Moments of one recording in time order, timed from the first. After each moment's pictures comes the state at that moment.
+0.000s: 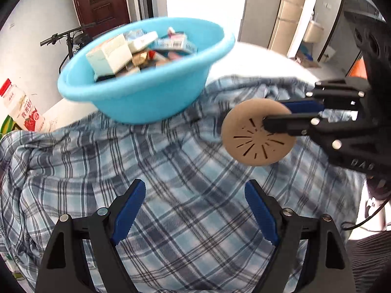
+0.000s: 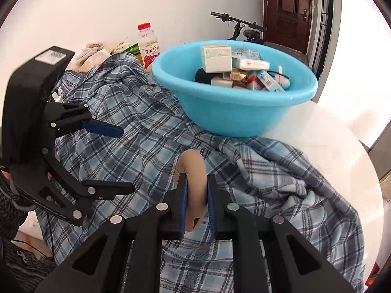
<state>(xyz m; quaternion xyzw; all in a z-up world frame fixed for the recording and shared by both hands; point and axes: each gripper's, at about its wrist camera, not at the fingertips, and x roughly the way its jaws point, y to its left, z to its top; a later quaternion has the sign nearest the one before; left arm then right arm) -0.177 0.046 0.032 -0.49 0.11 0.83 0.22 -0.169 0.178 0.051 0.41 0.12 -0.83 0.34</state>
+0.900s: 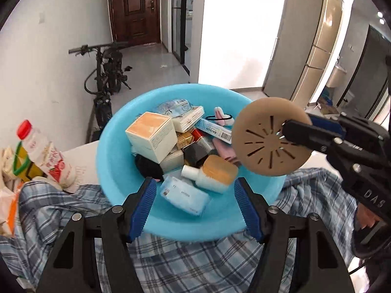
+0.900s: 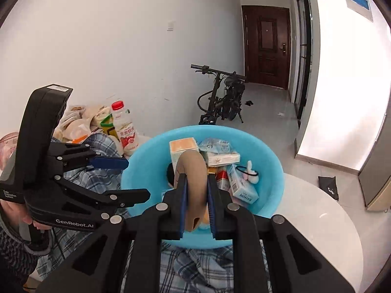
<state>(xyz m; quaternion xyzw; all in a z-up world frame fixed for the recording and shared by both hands) -0.302 0.031 0.109 -0.44 0.04 0.88 0.16 -0.265 0.159 0.138 0.31 0.07 -0.90 0.31</state>
